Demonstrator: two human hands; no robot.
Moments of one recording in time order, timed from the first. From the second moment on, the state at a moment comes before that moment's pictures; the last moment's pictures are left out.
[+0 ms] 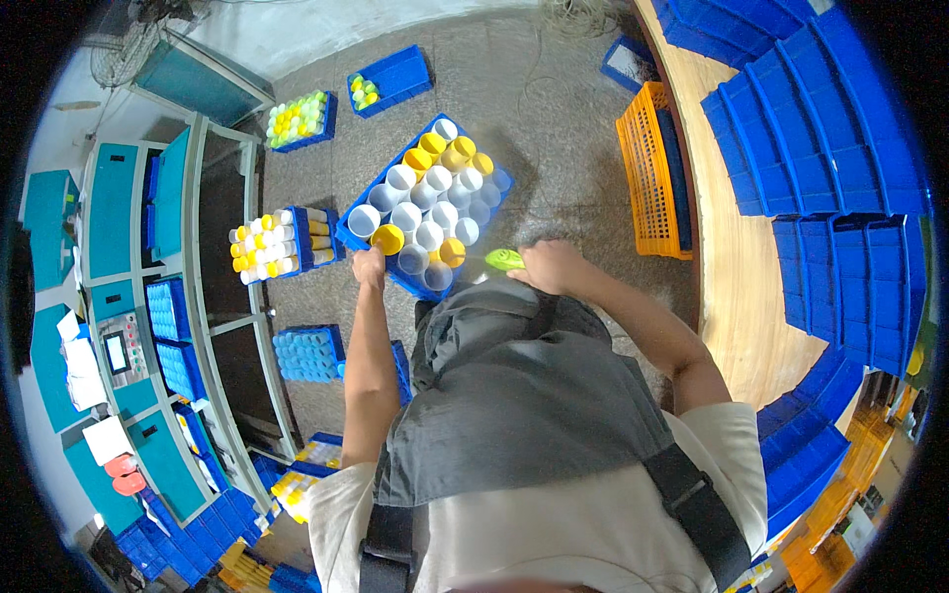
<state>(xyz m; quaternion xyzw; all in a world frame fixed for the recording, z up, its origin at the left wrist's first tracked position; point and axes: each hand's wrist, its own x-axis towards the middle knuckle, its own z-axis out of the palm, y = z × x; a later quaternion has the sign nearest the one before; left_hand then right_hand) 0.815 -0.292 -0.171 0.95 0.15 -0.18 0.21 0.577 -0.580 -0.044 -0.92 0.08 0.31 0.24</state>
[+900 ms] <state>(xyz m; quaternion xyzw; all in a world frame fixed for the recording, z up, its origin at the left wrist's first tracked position) 0.868 -0.220 -0.222 0.87 0.24 -0.18 0.39 0.654 -0.585 -0.004 -0.96 0.12 0.18 0.19</state>
